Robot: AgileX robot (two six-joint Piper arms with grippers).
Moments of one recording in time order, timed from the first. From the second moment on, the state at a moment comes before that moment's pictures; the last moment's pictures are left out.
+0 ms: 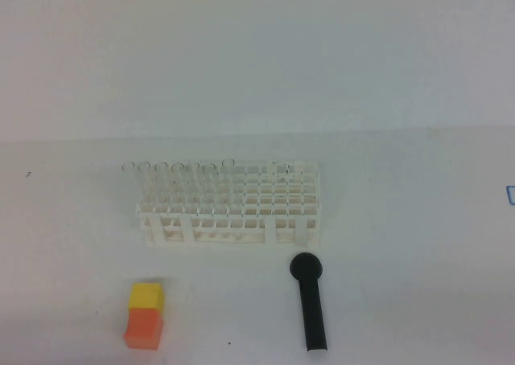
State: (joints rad) right arm 0.13 -0.01 -0.12 0.50 0.26 -0.87; left arm 0.00 0.00 0.00 -0.18 0.34 0.08
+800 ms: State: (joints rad) right arm 0.12 -0.01 0.03 0.07 0.39 -0.06; left arm 0.00 0.00 0.00 -0.18 0.34 0.08
